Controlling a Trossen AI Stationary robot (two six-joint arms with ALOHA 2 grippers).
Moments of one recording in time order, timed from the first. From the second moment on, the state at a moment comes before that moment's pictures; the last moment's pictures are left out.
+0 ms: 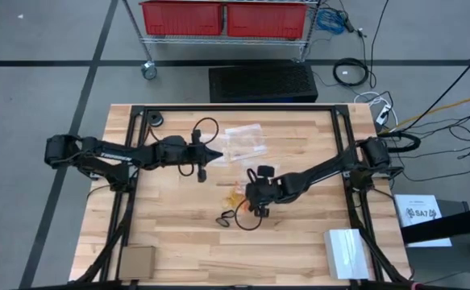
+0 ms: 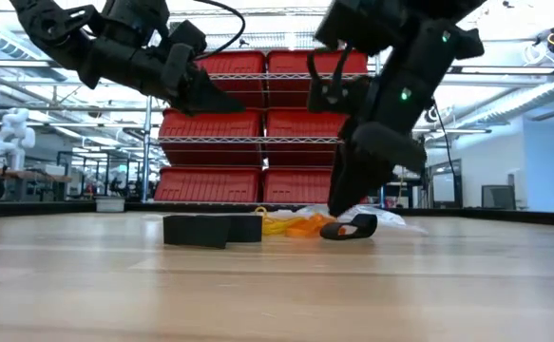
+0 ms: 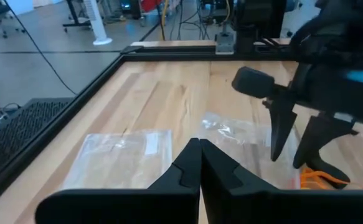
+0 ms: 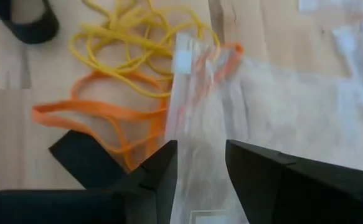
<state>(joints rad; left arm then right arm) 0.19 1.26 0.48 0.54 0.02 0.09 0.22 1.84 1.06 -0.33 0.35 0.23</state>
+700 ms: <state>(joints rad) 0.20 1.26 0.48 0.53 0.03 0.12 0.29 1.79 1.06 -0.47 0.39 0.48</state>
